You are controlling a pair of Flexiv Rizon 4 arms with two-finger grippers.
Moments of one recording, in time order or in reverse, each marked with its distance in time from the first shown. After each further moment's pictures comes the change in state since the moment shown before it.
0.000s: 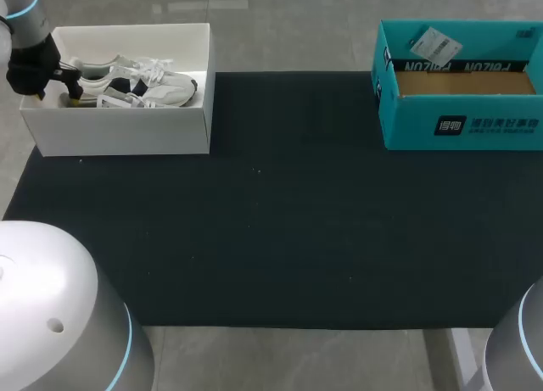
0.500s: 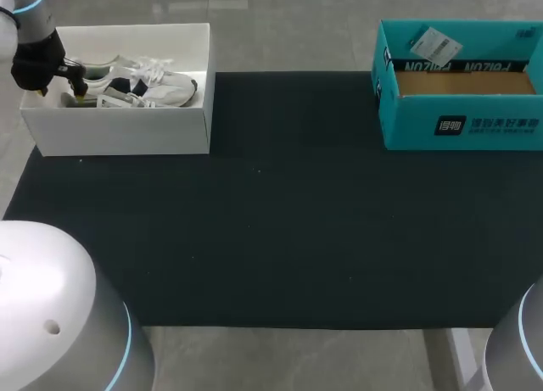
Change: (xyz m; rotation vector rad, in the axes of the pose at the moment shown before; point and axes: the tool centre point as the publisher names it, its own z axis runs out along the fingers) left arm -0.006 0.009 -0.002 0.010 0.007 0.017; right arm 0.000 0.000 0.000 0.000 0.000 0.000
